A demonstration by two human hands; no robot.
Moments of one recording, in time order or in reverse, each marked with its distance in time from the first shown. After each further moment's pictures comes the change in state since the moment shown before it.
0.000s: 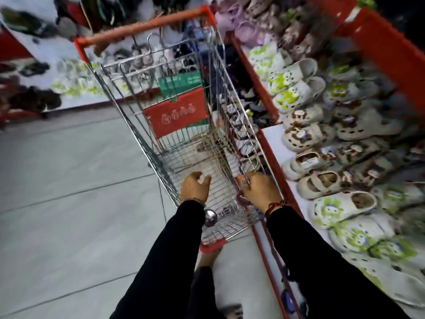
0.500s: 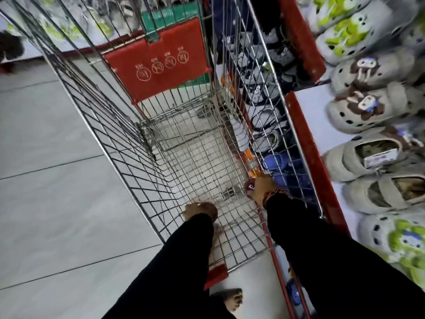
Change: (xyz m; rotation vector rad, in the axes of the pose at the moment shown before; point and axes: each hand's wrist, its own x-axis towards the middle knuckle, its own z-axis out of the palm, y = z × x) left_hand 0.110 -0.138 0.157 0.059 -0.199 -0.687; right_hand 0.136 0.076 0.159 -0.106 -0.406 0.225
